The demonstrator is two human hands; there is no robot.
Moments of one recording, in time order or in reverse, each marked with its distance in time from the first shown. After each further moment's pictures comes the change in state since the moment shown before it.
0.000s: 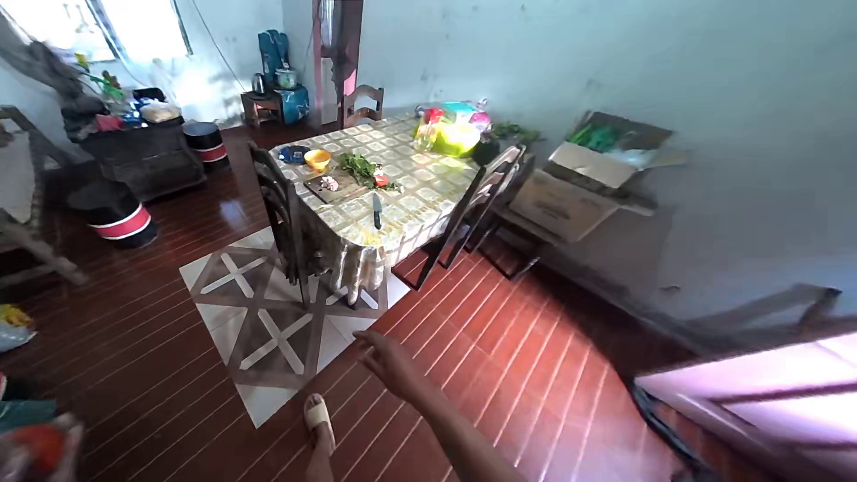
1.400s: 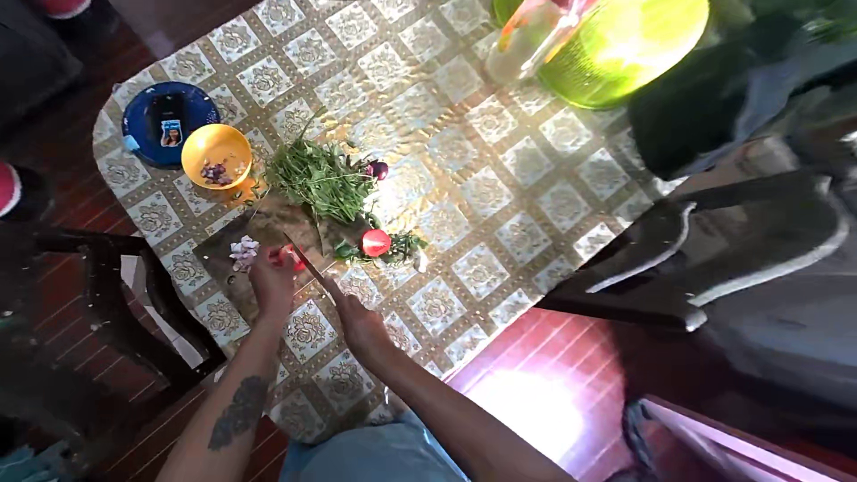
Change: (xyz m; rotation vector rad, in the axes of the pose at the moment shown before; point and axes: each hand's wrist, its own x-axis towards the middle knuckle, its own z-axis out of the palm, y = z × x) left_hand 0.613 -0.545 0.604 1.470 -0.131 -0.231; right_hand 0.614 0.248 -0.307 -0.088 -0.363 0.413
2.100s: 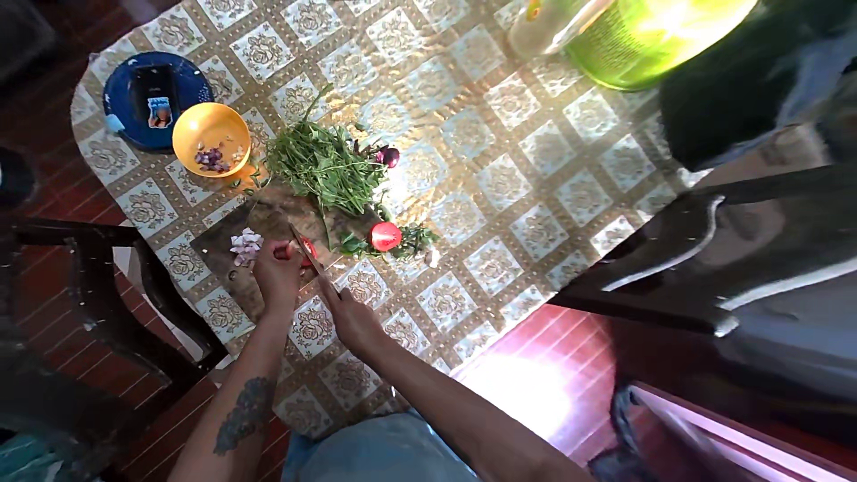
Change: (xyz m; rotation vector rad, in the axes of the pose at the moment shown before) left_hand 0.005 -0.003 0.005 -0.139 -0.001 -0.066; right_hand 0.032 -0.019 0.010 -0.110 -0.230 0.083
